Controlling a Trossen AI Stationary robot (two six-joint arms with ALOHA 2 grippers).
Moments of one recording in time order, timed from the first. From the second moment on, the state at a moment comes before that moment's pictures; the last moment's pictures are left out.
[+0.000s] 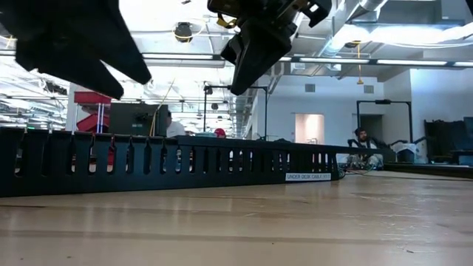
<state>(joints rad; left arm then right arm) -0.75 1.80 1.19 -0.82 -0.94 -1.55 0.15 1.98 1.66 -0.78 -0.11 -0.22</state>
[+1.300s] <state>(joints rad) -0.71 1.85 0.99 -0.45 -0.87 -1.37 0.20 1.98 1.66 -0.79 -0.14 -0.22</state>
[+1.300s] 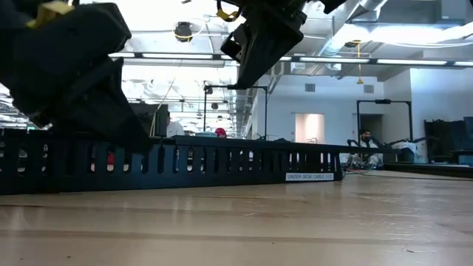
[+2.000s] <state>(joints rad) -0.65 1.85 0.84 -0.22 -0.85 -1.27 0.20 1.98 1.66 -0.79 -0.16 -0.25</state>
